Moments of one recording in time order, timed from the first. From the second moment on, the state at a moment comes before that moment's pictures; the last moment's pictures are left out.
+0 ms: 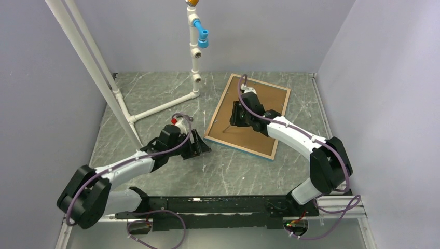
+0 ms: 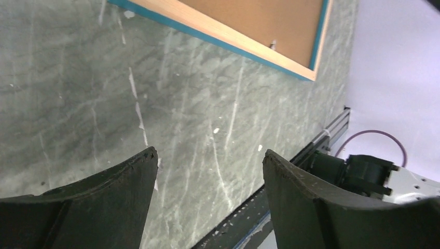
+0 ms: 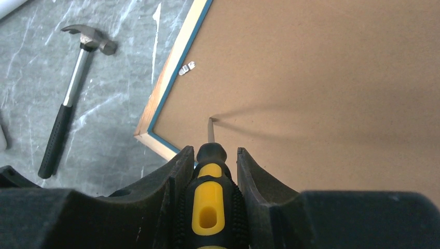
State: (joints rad) left arm -0.59 1.24 0.49 0.12 0.31 -0.88; right arm 0.59 1.54 1.10 -0.29 0.10 0.50
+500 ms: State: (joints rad) left arm -0.65 1.02 0.46 0.01 0.24 -0.93; right arm 0.66 1.57 1.18 -0.35 0.15 0.49
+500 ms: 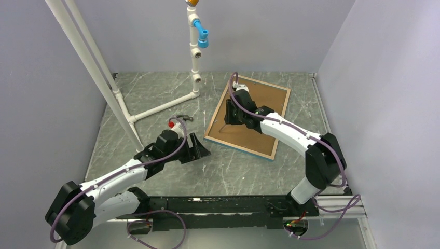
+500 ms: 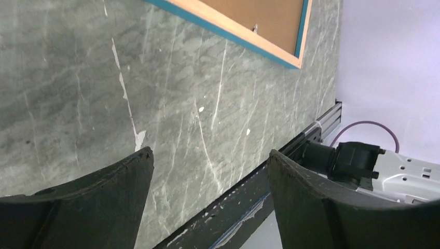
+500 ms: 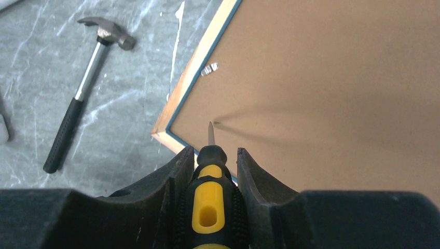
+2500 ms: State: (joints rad) left arm -0.68 1.15 0.46 0.06 0.22 -0.88; right arm 0.55 1.89 1.52 -0.37 0.04 0.50
